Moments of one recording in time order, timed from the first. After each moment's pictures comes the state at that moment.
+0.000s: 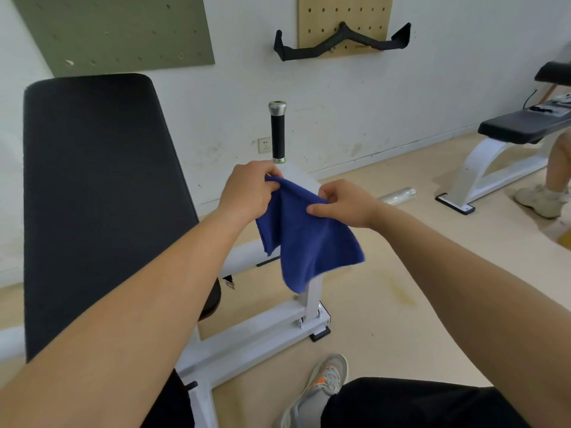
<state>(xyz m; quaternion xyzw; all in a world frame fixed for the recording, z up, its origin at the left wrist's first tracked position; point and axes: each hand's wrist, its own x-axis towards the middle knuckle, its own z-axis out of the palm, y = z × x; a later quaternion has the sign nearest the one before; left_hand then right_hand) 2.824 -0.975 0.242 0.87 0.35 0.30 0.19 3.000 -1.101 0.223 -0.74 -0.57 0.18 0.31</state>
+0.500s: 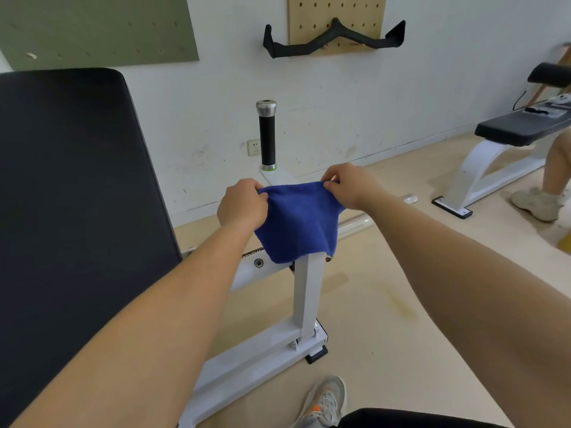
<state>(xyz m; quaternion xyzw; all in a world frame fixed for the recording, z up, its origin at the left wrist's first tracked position) 2.881 -0.926 0.199 0.79 0.51 0.26 0.22 3.074 -1.025 0.213 -0.83 -0.49 0.07 0.26</state>
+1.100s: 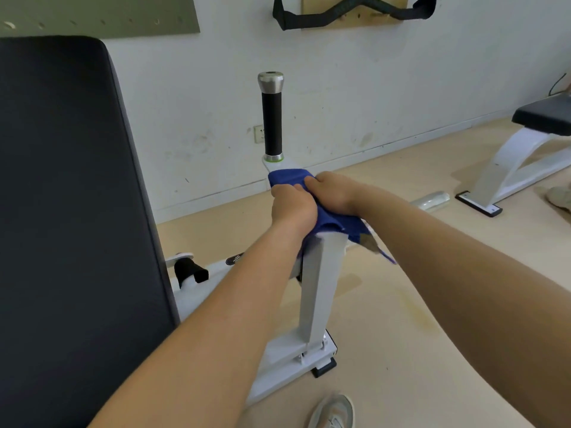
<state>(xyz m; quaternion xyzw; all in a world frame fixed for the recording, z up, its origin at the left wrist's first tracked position) 2.960 -0.942 0.180 0.62 0.51 0.29 0.53 3.068 -0.956 0.186 -0.80 -0.52 0.22 0.22</state>
